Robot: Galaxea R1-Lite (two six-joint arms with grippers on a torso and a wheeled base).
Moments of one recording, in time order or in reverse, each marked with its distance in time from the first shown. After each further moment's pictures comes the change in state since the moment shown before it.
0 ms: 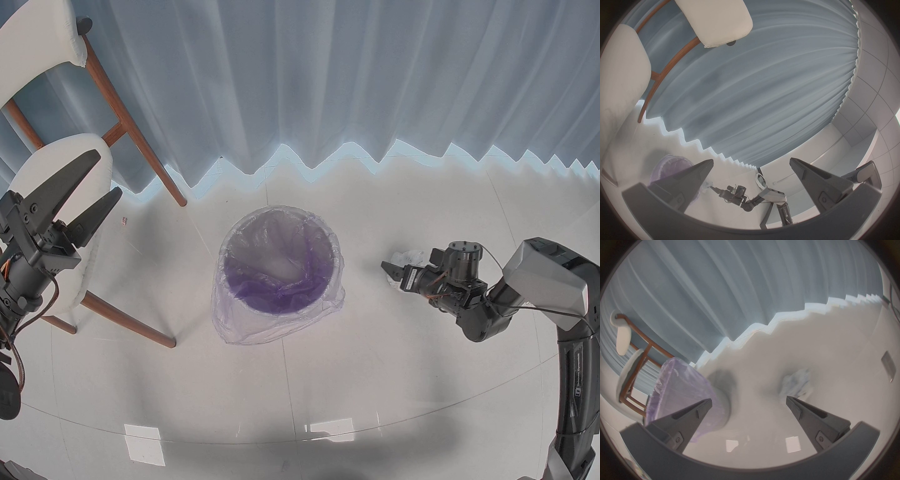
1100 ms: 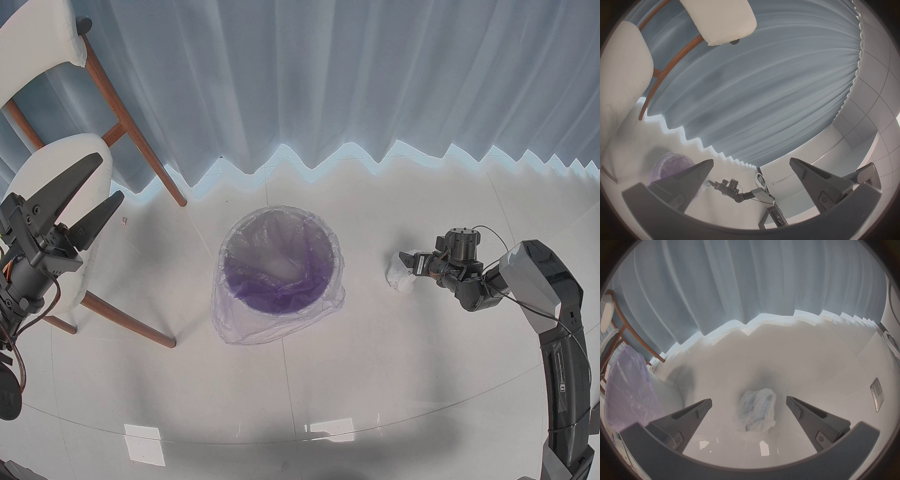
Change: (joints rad) left arm 0.001 0.007 0.006 0.001 0.001 -0.013; right arm -0.116 0.202 -0.480 0.333 -0.073 -0.204
